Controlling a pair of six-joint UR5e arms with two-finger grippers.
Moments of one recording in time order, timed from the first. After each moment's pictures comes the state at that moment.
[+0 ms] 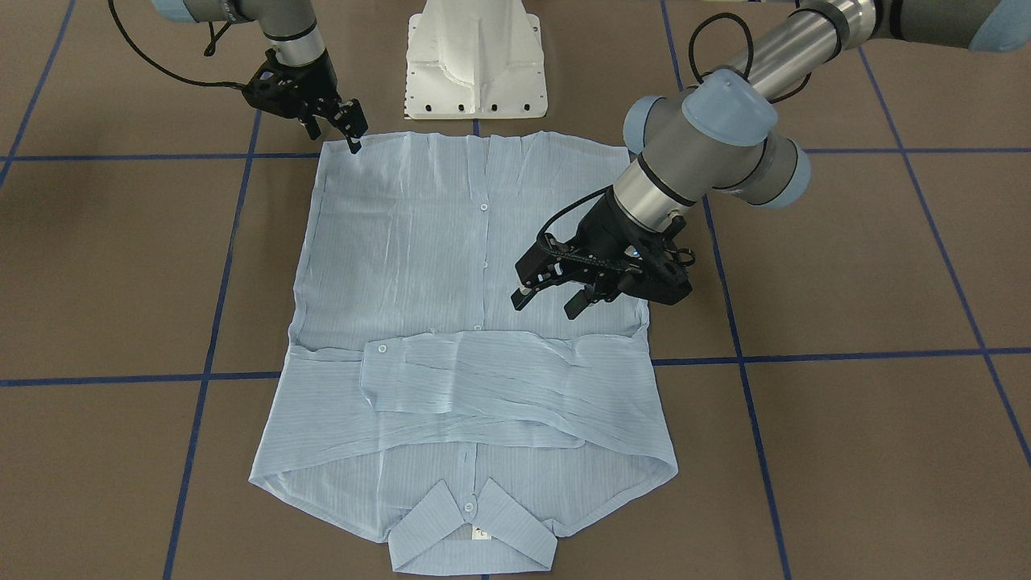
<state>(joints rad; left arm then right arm) -0.75 -2.22 -1.47 -2.41 -1.98 -1.50 0.08 -1.55 2.10 -1.29 1.48 2.02</state>
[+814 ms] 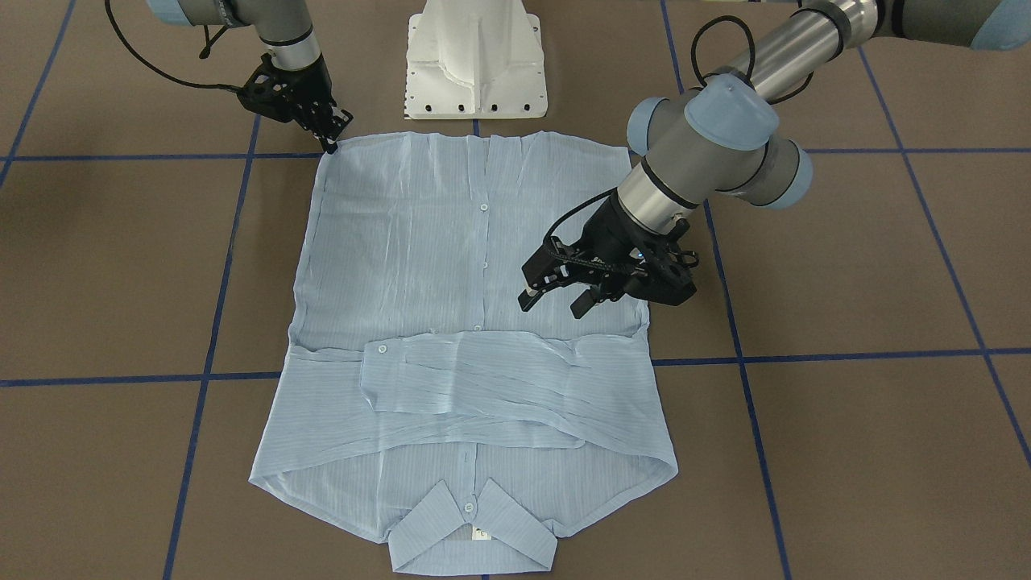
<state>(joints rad) -0.74 -2.19 -1.48 -2.40 -1.98 -1.54 0.09 -1.57 2.11 -1.29 1.51 2.02</state>
